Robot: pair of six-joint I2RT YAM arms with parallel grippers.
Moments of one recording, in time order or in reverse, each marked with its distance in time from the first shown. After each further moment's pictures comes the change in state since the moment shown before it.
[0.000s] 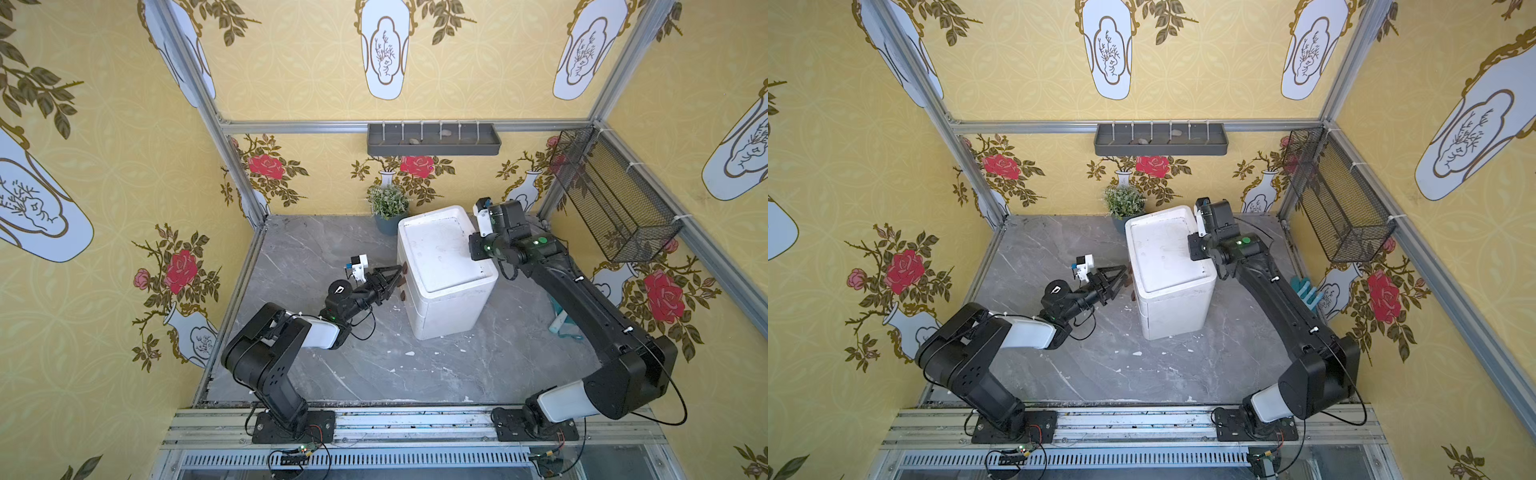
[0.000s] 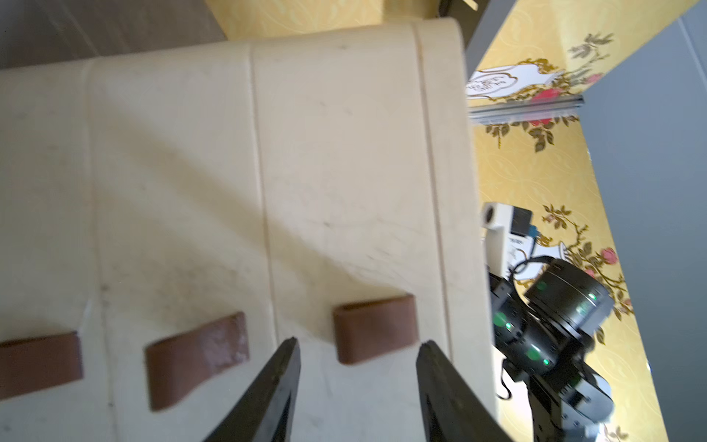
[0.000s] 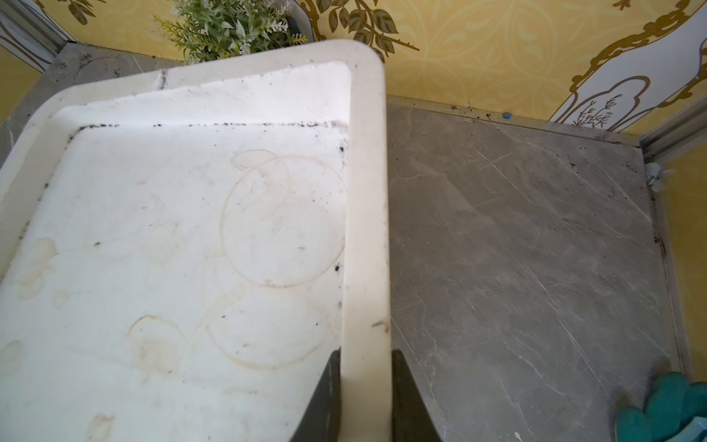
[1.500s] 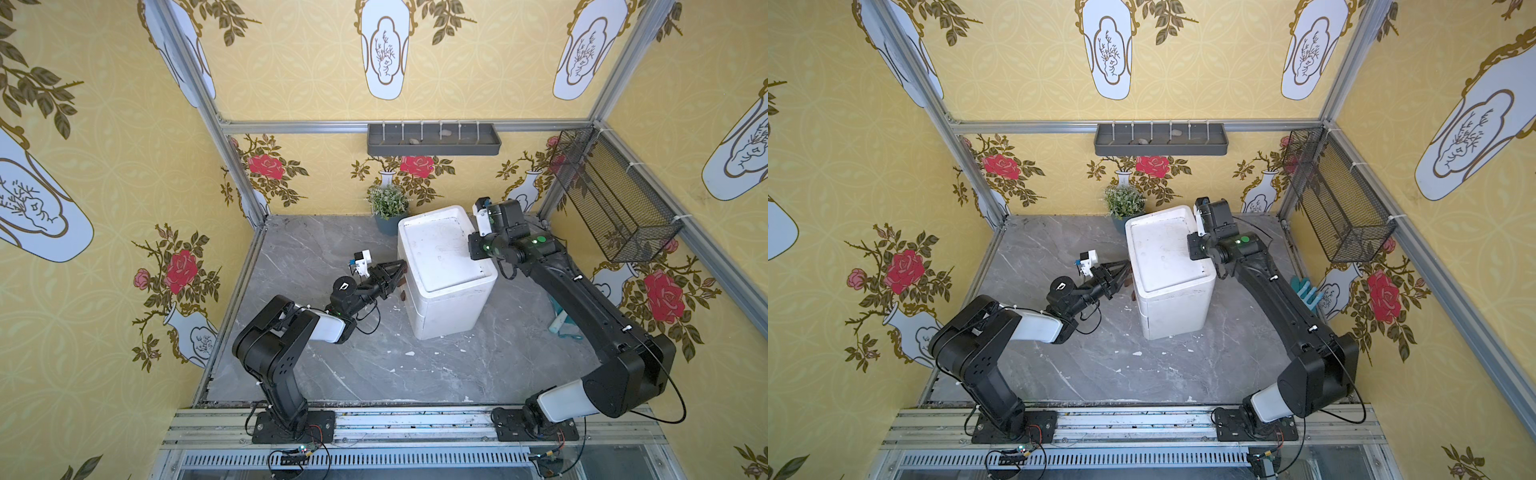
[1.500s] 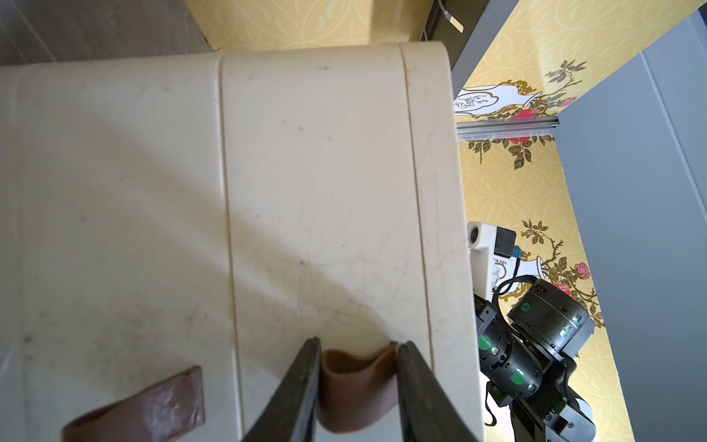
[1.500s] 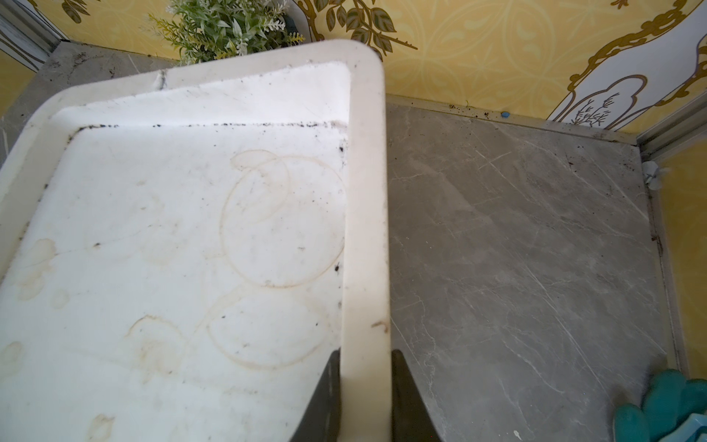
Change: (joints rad) left arm -0.014 0.101 0.087 0.031 -0.031 -0.068; right arm 0.008 0.013 0.012 -0.007 0.002 0.003
